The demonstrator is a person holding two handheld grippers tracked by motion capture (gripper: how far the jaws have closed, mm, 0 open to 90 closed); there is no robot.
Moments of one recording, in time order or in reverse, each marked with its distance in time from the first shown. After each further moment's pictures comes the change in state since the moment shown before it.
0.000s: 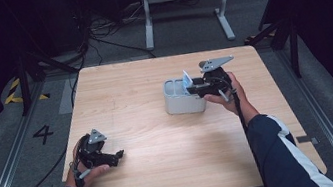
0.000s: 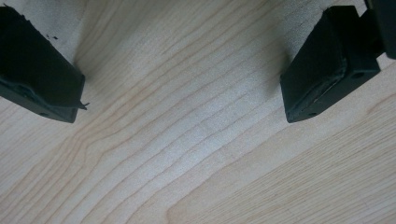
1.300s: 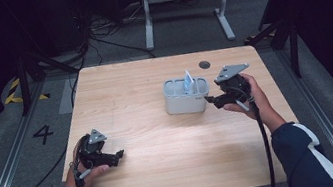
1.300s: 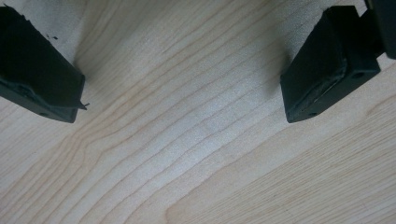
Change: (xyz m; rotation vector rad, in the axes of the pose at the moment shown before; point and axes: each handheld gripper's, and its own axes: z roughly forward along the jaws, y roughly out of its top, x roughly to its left) left arm -0.001 0.000 0.000 -0.001 0.011 -0.005; right arm 0.012 -0.022 -0.051 0.121 -0.165 -0.092
